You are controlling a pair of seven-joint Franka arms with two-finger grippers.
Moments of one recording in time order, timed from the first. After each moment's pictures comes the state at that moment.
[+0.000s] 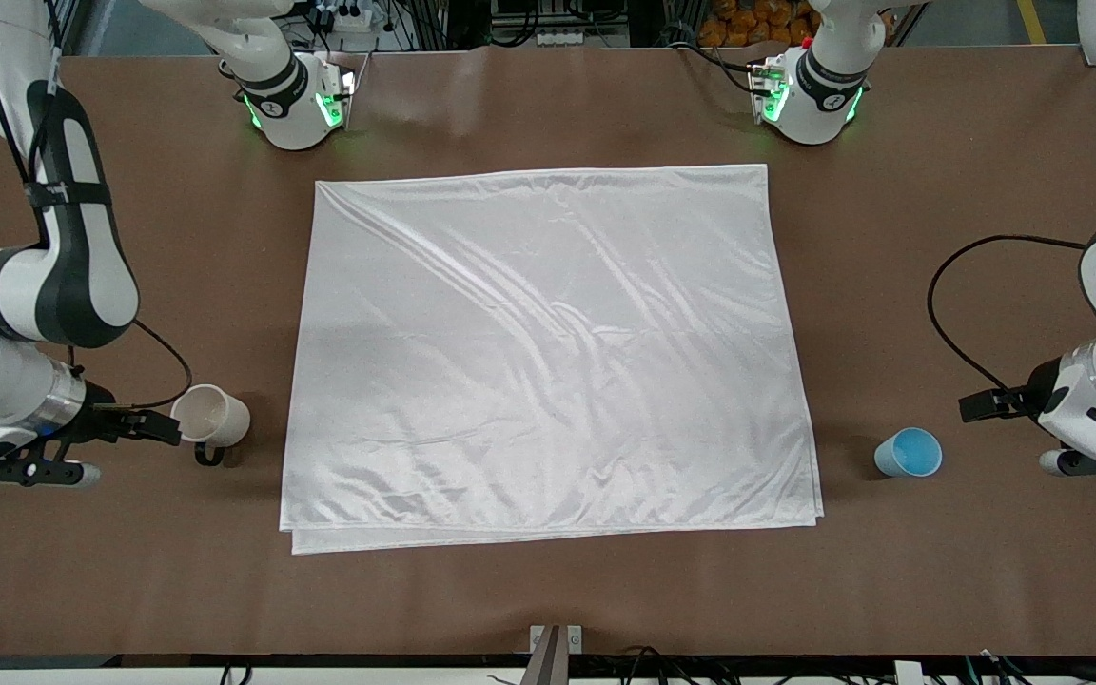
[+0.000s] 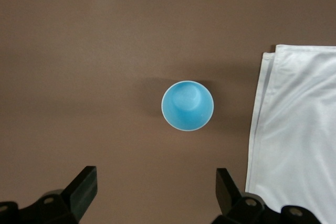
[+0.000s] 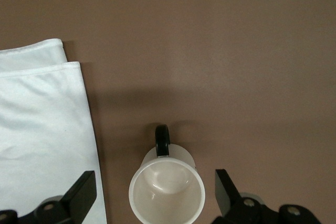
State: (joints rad) left arm 0.15 0.48 -0.12 -1.46 0.12 1.91 -0.07; right arm -0.05 0.50 -0.03 -1.59 0.04 2.17 -0.04
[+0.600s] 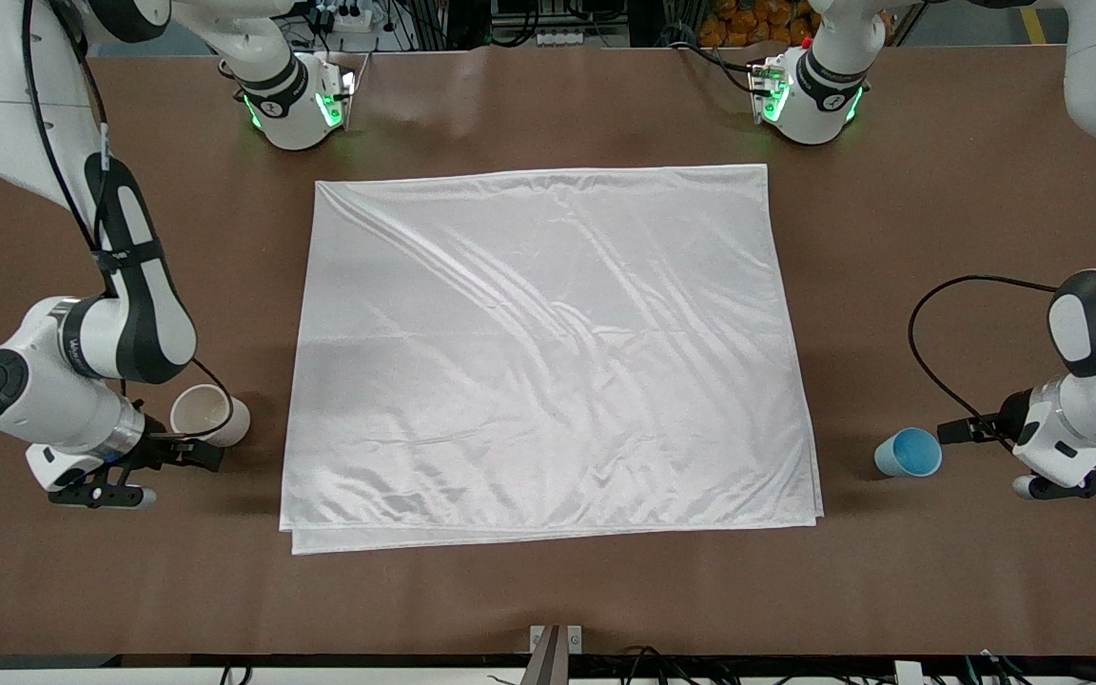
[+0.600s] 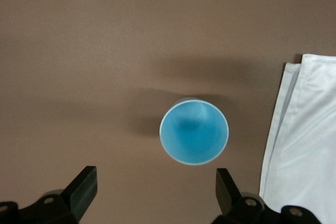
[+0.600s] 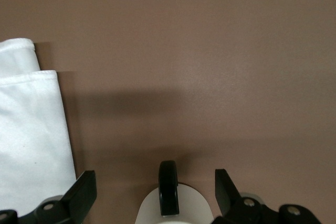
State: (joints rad) left arm 0.18 0.60 -0.12 -1.46 0.09 2.03 -0.07; right arm -0.04 0.65 -0.02 -1.59 0.04 2.35 -0.04
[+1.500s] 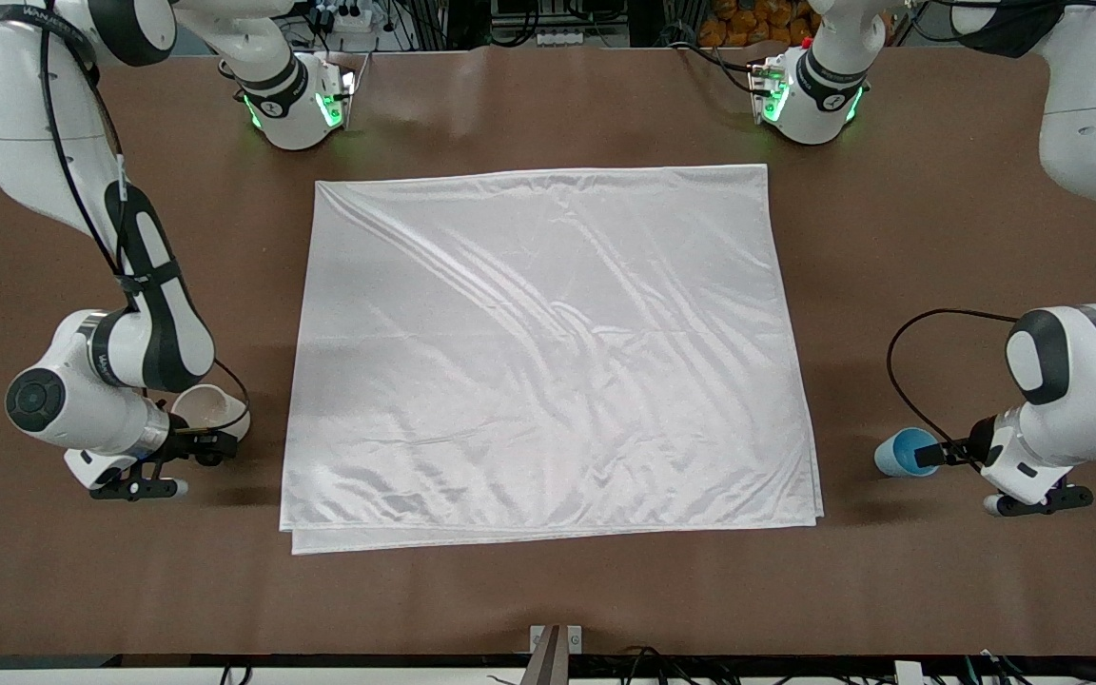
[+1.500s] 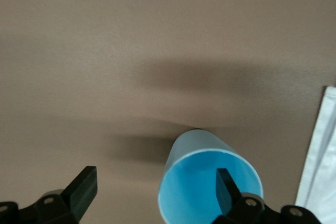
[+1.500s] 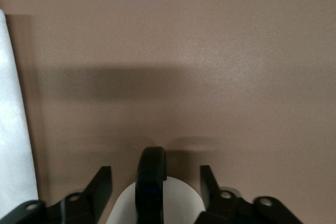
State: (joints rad) left arm 0.20 0.74 -0.13 -1.46 0.09 2.20 -0.07; right arm -0.05 0.72 -0.03 -1.61 0.04 2.34 -0.12
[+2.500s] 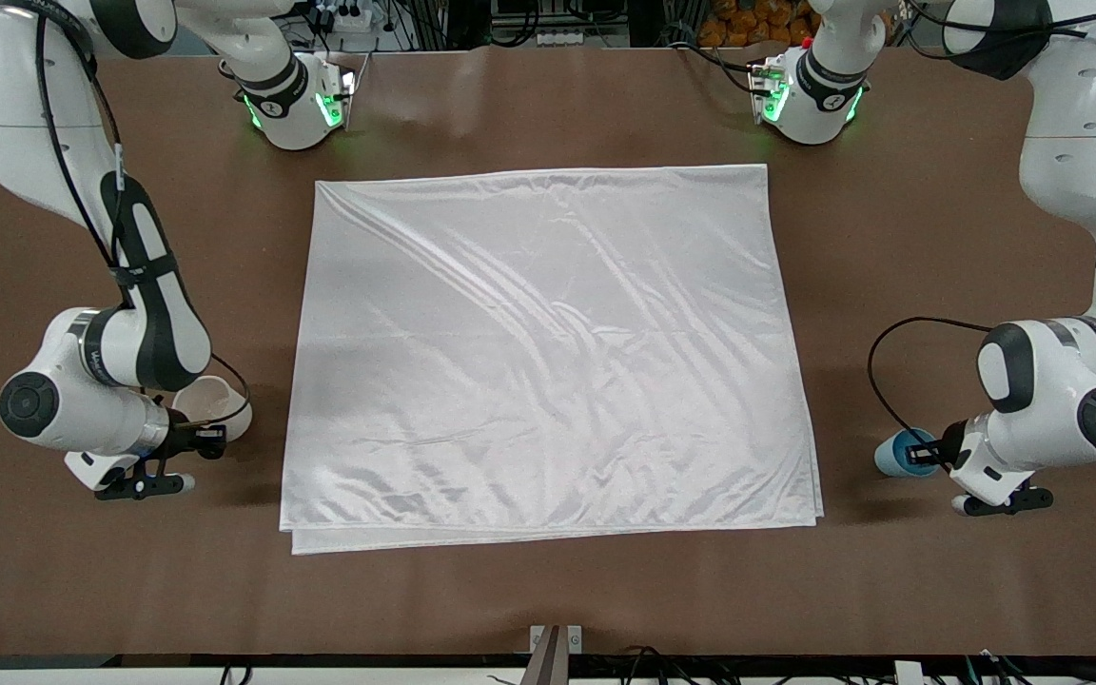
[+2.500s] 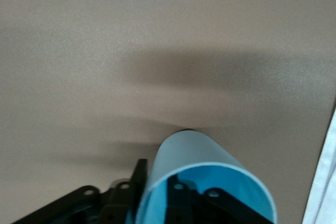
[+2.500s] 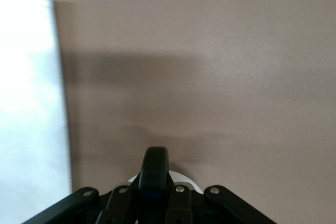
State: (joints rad) left arm 0.19 0.79 -0.13 -1.46 0.09 2.22 -0.07; right arm -0.03 0.68 -0.02 -1.58 0.04 2.22 -0.17
